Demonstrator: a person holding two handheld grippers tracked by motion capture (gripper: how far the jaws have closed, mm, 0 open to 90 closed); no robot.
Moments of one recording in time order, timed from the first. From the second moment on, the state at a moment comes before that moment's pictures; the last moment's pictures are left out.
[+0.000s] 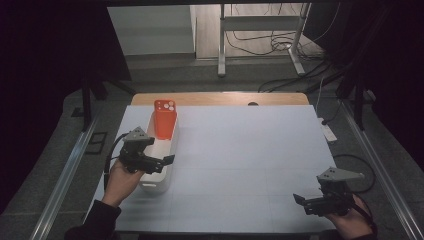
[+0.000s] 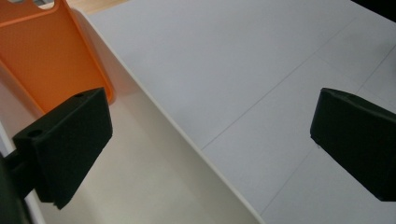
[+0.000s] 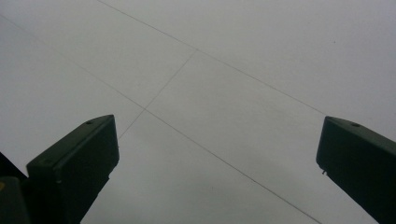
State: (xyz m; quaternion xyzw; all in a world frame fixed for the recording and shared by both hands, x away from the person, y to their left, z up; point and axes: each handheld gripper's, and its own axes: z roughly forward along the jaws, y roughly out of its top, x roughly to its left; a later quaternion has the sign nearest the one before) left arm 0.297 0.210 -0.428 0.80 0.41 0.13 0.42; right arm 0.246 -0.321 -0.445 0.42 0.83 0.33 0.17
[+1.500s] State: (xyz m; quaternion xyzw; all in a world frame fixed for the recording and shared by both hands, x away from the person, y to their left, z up) left arm 0.201 0.241 -0.451 0.79 0.44 0.17 0.40; right arm 0.246 -0.321 -0.445 0.42 0.83 0.32 0.17
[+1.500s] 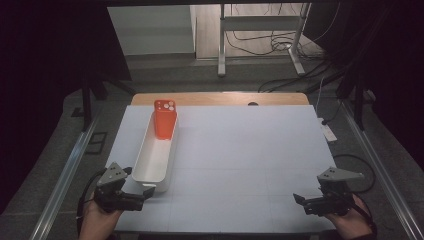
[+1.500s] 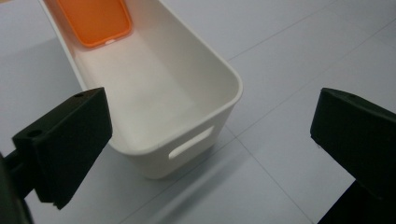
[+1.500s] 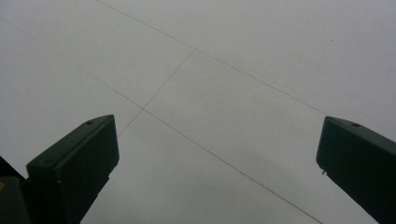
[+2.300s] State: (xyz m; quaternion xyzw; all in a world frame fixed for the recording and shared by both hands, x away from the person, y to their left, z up) left arm 0.182 0.253 -0.467 0.78 0.47 0.16 0.38; right arm 0.246 -0.320 -0.445 0.42 0.83 0.32 0.18
